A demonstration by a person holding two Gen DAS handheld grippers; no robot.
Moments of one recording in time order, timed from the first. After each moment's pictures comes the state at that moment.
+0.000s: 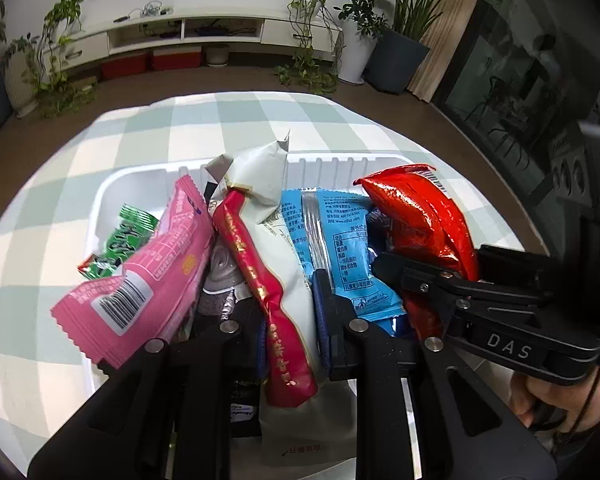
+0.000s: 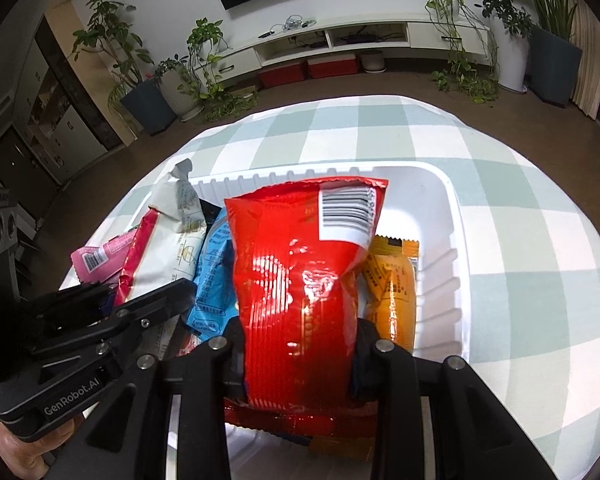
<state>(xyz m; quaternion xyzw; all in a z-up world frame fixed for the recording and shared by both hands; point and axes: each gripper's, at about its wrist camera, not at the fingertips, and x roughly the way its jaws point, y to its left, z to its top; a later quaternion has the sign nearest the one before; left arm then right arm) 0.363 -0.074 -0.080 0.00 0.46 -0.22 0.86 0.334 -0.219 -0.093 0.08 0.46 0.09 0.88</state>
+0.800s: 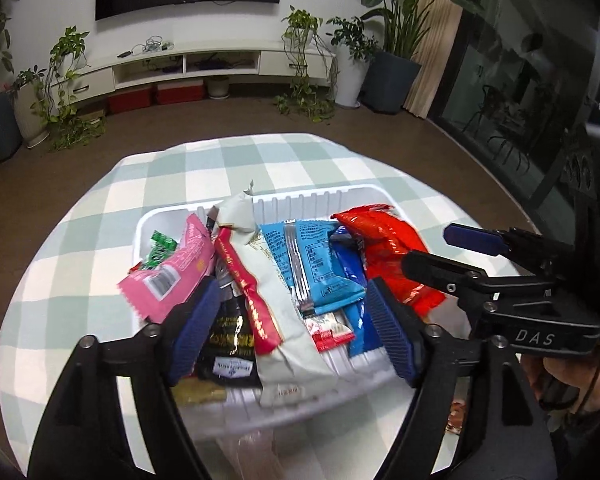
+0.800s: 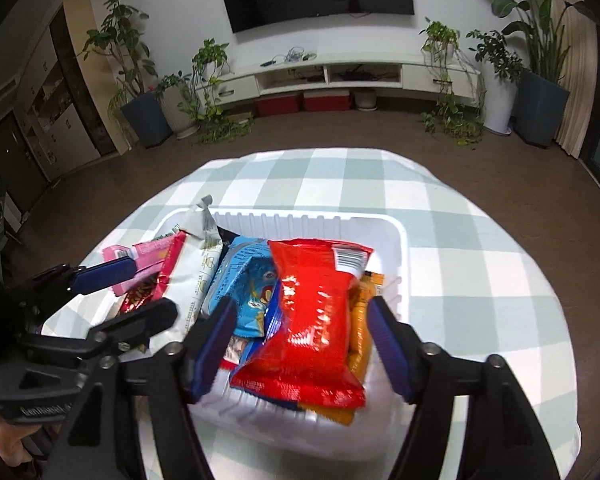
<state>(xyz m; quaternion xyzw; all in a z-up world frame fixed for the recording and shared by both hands) 0.308 -0.064 -0.018 0.01 0.40 -0.22 0.89 0.290 -0.227 -0.037 0.04 0.40 0.06 0.91</state>
